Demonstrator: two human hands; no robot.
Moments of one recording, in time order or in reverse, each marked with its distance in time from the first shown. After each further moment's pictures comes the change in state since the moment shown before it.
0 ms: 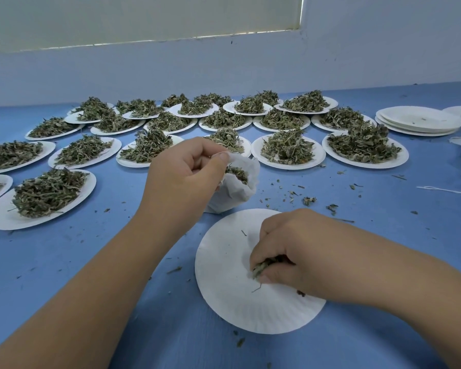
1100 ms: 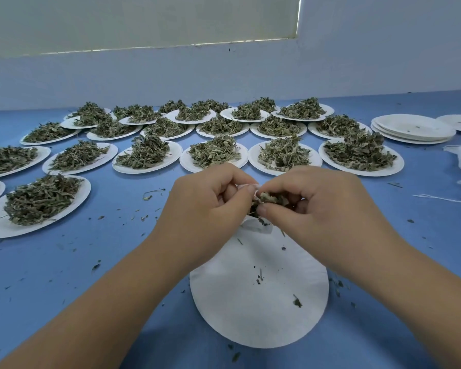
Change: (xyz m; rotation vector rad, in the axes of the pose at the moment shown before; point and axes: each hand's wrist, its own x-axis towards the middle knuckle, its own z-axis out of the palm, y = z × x) left_hand -0.017 0.005 0.015 0.016 -0.174 0.054; right_hand 0.008 0.006 -0.010 0.251 0.717 0.137
